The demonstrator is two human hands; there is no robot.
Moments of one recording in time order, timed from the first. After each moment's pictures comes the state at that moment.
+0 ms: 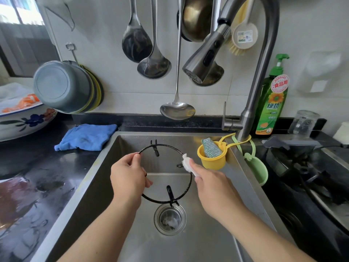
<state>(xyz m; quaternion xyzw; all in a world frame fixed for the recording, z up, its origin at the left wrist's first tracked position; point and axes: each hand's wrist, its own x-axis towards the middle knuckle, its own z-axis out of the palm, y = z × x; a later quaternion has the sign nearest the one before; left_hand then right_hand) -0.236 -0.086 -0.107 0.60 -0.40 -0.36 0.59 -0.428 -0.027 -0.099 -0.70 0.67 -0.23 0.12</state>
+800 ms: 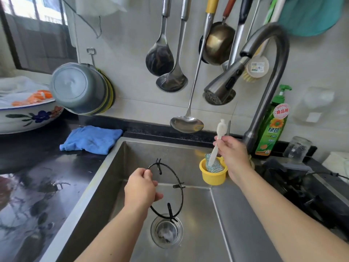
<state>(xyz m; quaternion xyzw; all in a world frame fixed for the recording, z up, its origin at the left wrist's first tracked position) -0.229 -0.093 -0.118 0.62 -0.38 -0.47 0.50 -0.474 -0.139 -0.058 -0.48 0.59 -0.59 0.28</state>
